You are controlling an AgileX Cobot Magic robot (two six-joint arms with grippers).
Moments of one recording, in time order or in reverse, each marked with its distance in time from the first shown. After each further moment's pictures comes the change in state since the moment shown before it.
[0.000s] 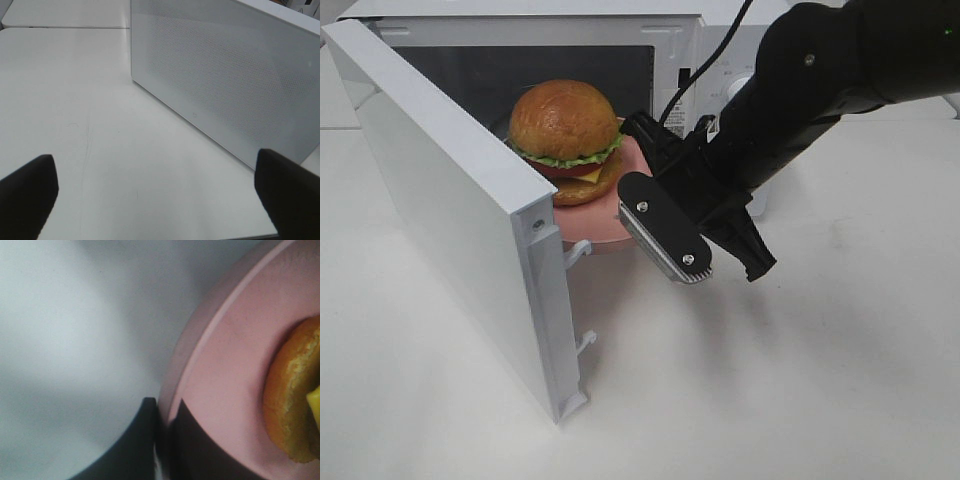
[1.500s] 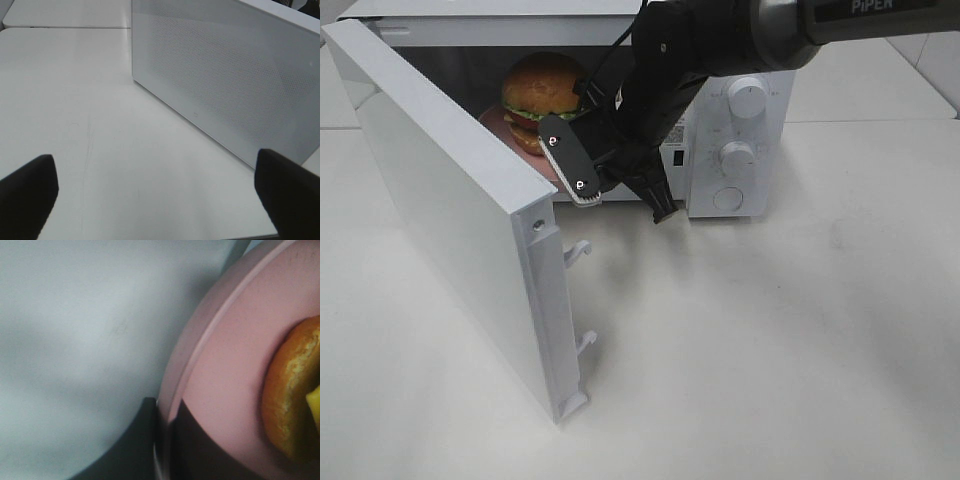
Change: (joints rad) left arm 0.000 0.000 0.000 0.004 0.000 0.000; right arm 0.009 0.391 -0.549 -0.211 0.124 0.369
